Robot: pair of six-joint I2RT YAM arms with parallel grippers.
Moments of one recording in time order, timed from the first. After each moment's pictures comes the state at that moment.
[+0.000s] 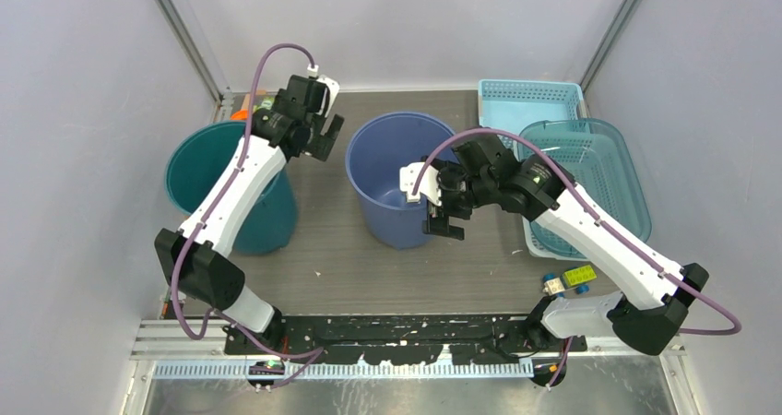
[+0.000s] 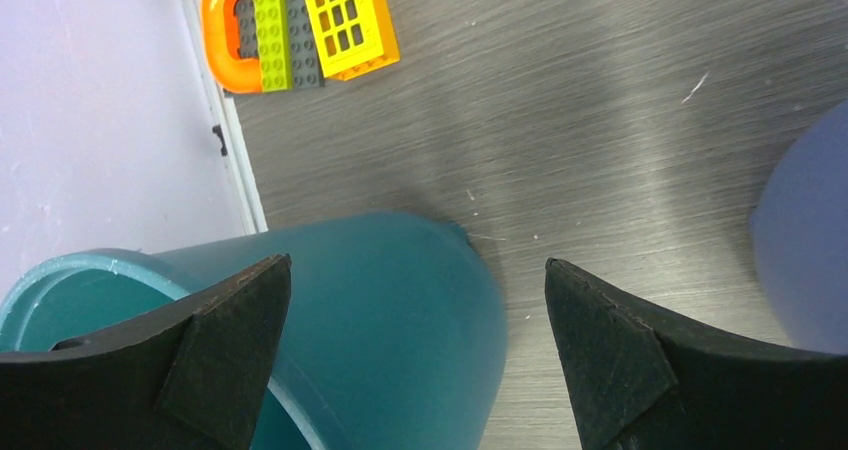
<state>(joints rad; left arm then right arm) -0.41 1.55 1.64 -0.91 -0.40 0.16 0.80 1.27 1.45 -1.01 -0.32 -0.74</state>
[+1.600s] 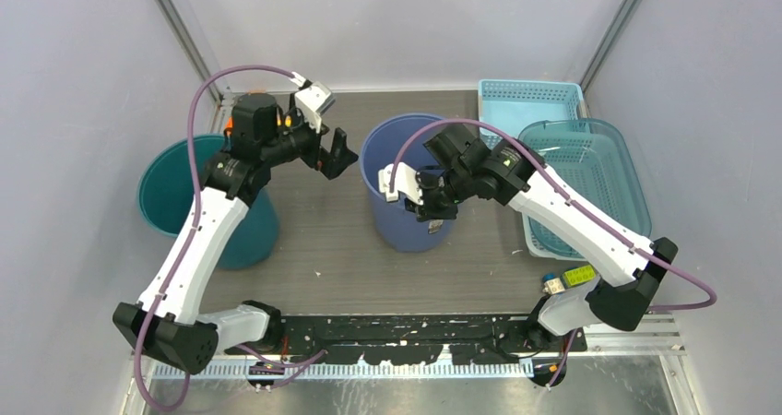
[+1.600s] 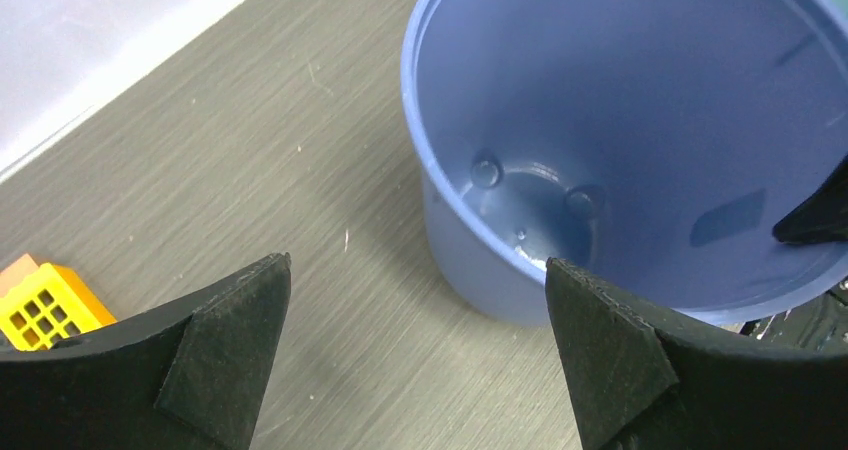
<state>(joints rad) -0.33 1.20 1.36 -0.57 0.48 0.18 0.86 1.43 1.61 -1.15 -0.35 -0.73</state>
